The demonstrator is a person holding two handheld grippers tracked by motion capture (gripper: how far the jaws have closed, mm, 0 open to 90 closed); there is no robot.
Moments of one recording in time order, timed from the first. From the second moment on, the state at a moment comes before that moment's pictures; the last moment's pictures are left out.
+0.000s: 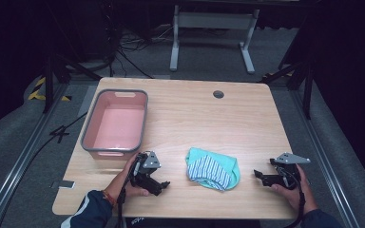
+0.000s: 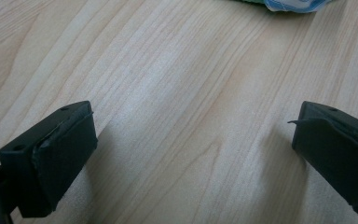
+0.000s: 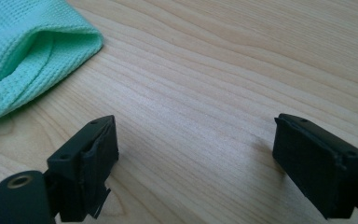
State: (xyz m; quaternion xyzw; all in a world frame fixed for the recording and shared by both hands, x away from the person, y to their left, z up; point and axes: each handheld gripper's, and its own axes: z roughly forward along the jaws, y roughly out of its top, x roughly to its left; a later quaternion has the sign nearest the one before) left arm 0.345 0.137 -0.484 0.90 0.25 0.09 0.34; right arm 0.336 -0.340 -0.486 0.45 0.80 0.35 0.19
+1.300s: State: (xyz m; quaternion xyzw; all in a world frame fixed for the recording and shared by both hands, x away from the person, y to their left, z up) left arm 0.354 0.117 -0.468 0.91 0.21 0.09 0.35; right arm 0.323 -0.309 -0.463 0.40 0.82 0.37 0.15
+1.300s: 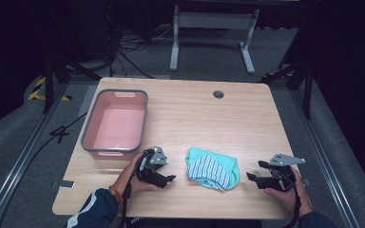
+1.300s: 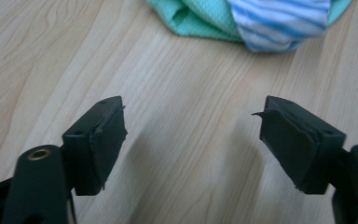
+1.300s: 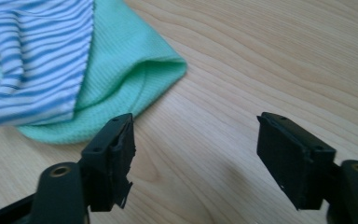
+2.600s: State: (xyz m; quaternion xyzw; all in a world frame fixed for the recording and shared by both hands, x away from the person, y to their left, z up) left arm 0.412 0.058 -0.463 0.87 0.31 0.05 0.38; right arm 0.353 -0.245 -0.470 0.41 0.85 0.31 0.14
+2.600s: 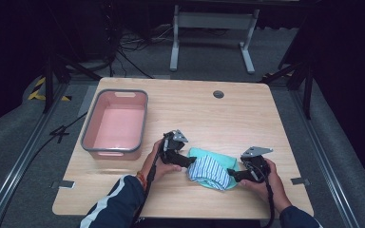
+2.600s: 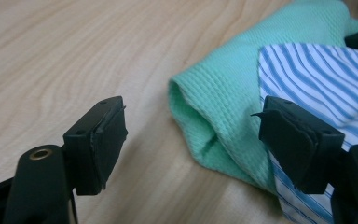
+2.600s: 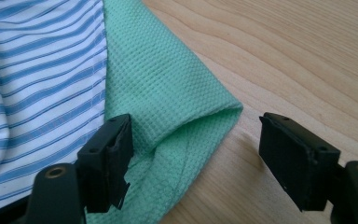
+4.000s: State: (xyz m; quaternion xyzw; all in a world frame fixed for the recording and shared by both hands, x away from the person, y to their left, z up) left arm 0.392 0.037 -0.466 0.91 0.28 0.07 0.31; right arm 0.362 -0.233 -0.464 0.39 0.86 0.31 0.09
